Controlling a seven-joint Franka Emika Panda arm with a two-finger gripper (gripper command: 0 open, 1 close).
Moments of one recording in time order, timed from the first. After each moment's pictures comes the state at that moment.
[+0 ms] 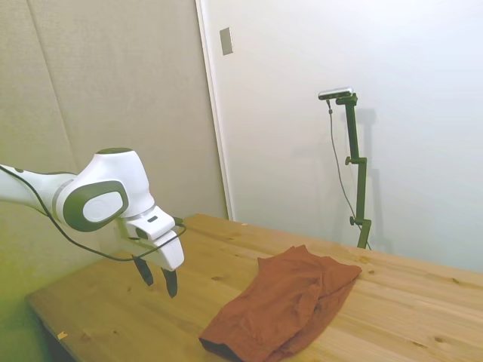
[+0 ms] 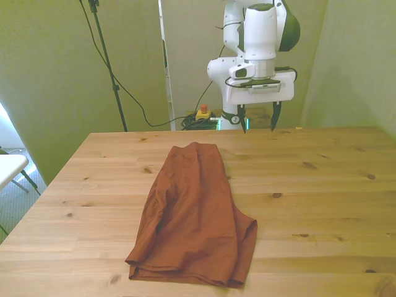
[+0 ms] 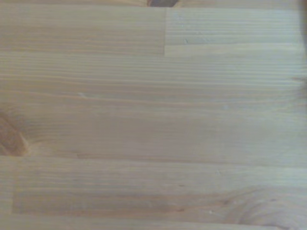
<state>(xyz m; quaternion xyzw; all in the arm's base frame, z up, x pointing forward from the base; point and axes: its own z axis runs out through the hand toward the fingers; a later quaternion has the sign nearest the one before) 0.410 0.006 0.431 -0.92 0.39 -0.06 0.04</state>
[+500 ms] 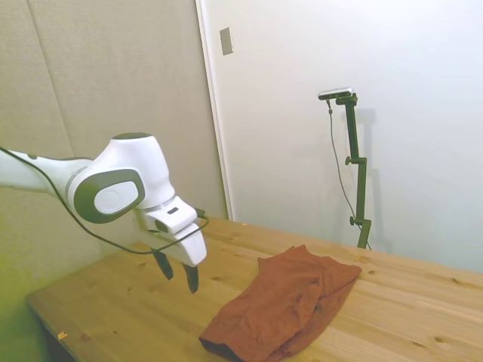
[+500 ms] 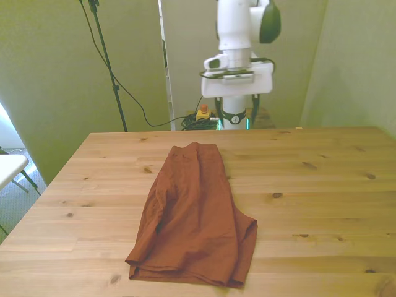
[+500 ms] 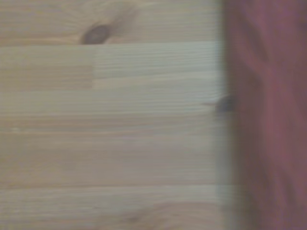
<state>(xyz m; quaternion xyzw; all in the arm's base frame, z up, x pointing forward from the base) 0.407 -0.126 0.480 -0.89 0.44 -0.07 0.06</state>
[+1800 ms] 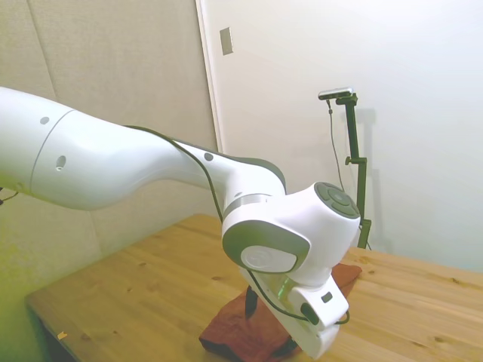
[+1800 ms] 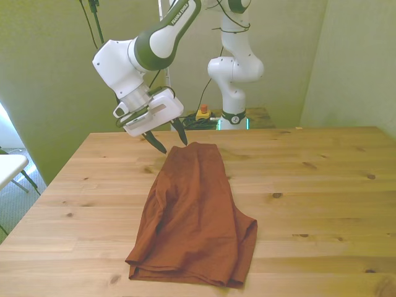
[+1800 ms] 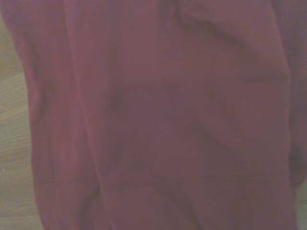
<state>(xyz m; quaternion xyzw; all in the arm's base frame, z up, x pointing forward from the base) 0.446 -0.328 0.379 -0.84 0.48 0.10 0.23</state>
